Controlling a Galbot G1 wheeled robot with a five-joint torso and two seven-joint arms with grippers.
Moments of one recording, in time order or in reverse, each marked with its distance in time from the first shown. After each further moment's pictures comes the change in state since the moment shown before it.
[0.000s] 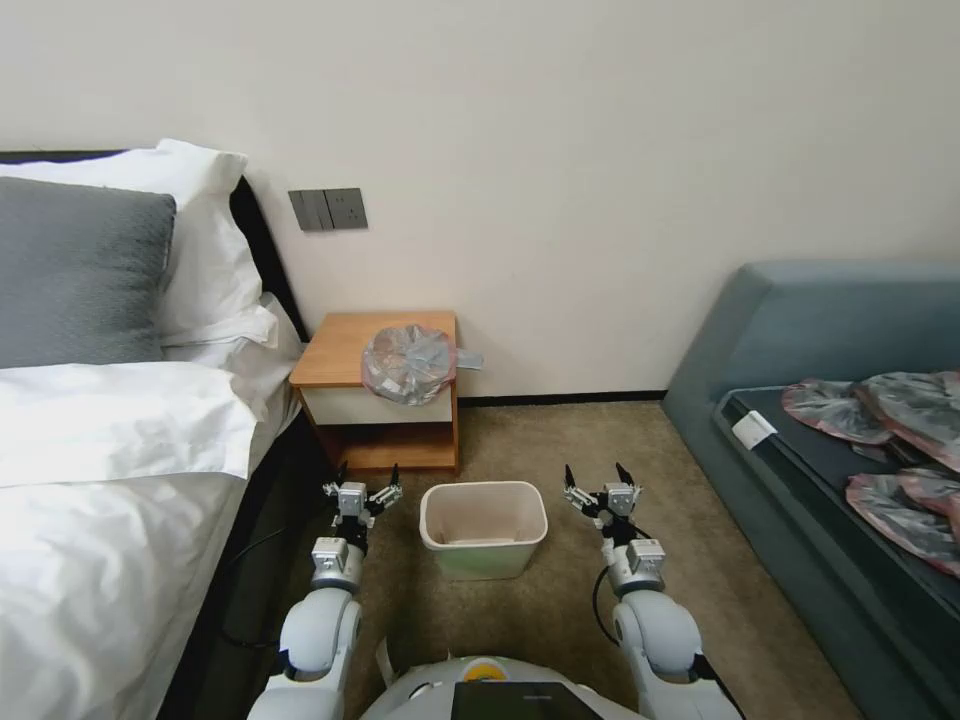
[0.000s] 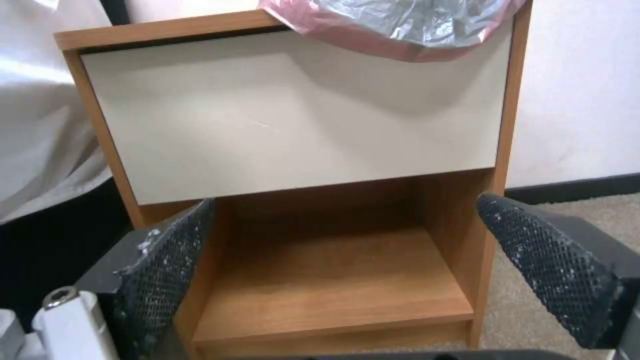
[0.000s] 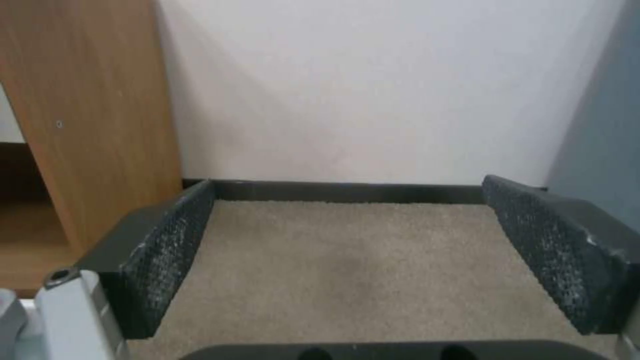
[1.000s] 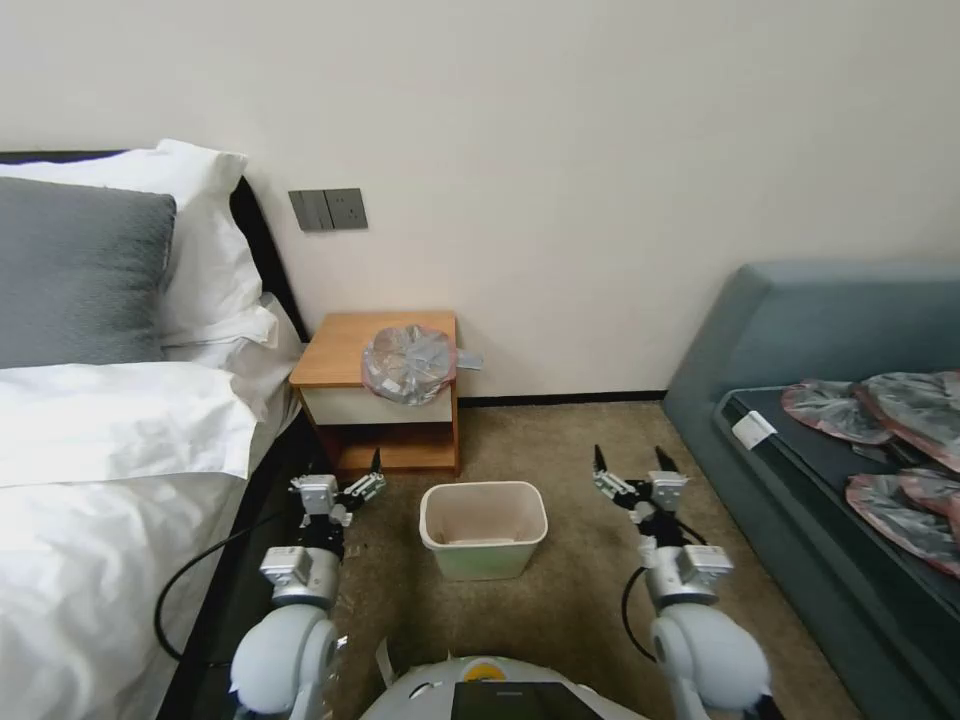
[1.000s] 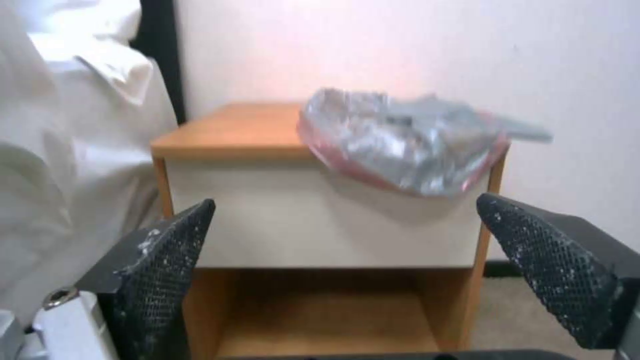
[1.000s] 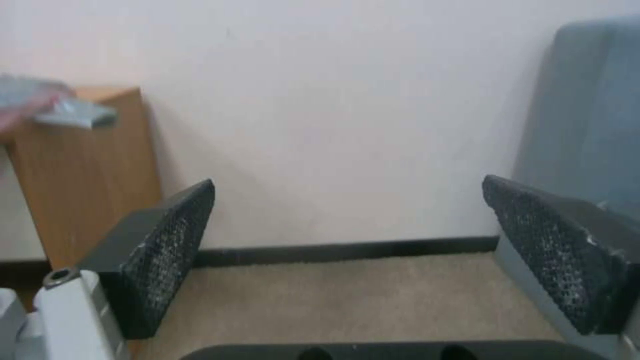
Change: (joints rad) left arm 0.152 0.011 -0.038 -0.331 -0.129 0.091 -0.042; right arm -0.137 0.040 0.080 0.344 0.045 -0.098 -0.002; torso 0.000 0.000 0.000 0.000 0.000
